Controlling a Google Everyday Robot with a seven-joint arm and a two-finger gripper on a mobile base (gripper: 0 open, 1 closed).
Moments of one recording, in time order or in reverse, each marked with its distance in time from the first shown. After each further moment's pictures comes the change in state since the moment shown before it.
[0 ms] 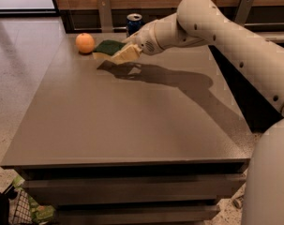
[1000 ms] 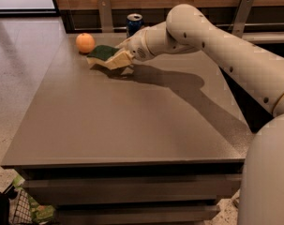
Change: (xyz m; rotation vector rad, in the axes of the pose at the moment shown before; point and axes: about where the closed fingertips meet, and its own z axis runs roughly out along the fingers) arm 0.004 0.009 0.031 0.004 -0.007 -0.002
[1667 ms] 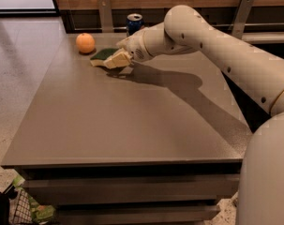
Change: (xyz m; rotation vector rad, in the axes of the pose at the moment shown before) arm 0.000 0.004 0.005 -0.010 0.000 0.000
